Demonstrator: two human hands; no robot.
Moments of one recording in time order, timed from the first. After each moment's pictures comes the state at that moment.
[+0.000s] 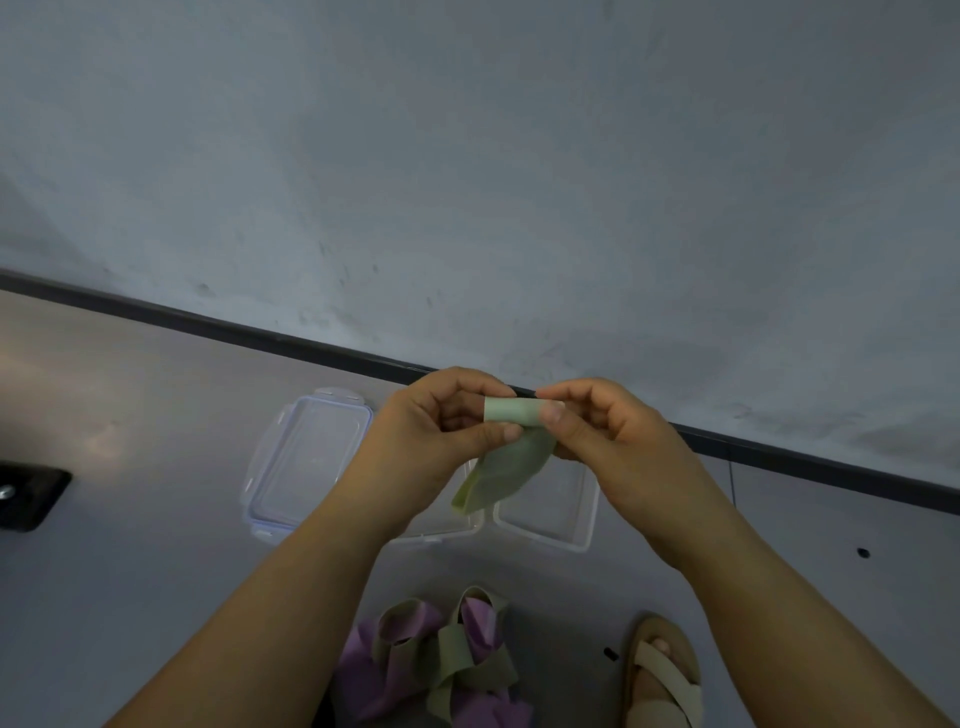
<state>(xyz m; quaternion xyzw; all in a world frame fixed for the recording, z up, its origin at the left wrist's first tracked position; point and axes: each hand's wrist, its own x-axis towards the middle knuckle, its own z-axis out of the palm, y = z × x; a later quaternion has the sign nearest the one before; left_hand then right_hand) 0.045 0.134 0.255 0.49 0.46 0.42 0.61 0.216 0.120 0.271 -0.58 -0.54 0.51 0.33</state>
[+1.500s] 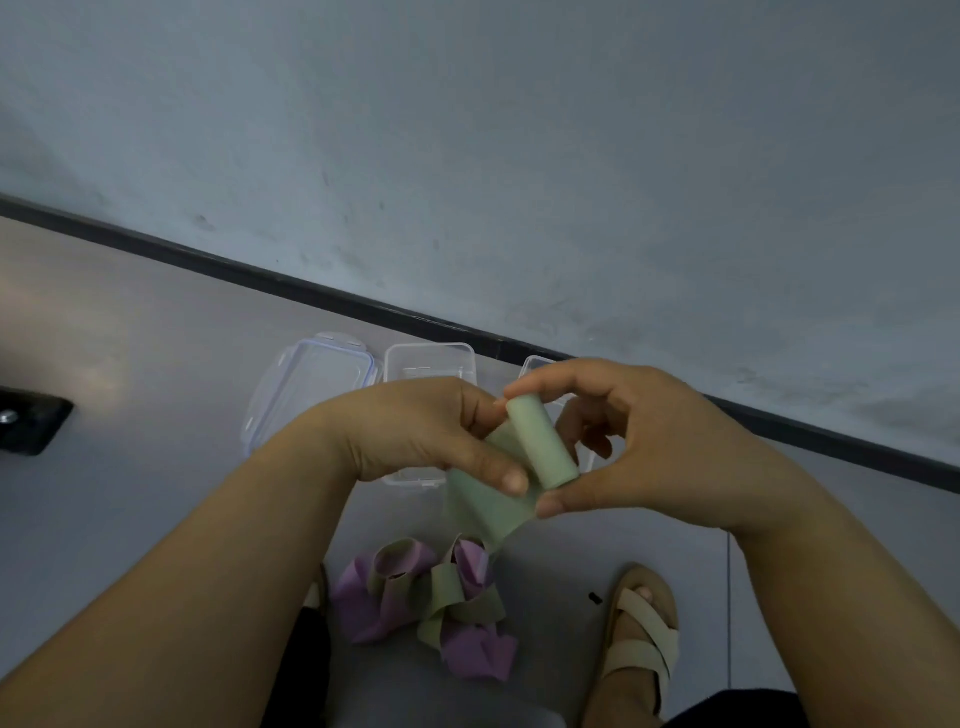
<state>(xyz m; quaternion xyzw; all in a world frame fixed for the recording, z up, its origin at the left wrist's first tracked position) 0.030 0.131 0.259 0.58 0.34 0.07 0.74 0.224 0.108 0.302 -0.43 -0.72 0.52 0.15</state>
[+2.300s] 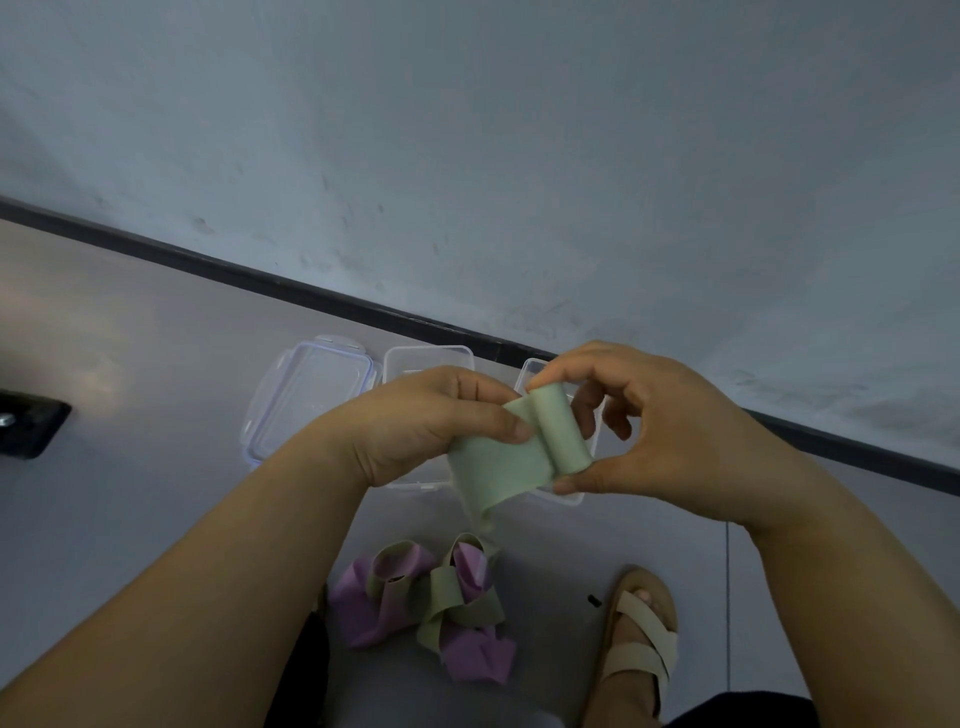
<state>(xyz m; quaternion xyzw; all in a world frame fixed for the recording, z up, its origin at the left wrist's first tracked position) 0.036 0.130 0.255 0.51 0.42 0.17 0.73 0.236 0.116 0.293 -0.46 -0.77 0.42 0.14</state>
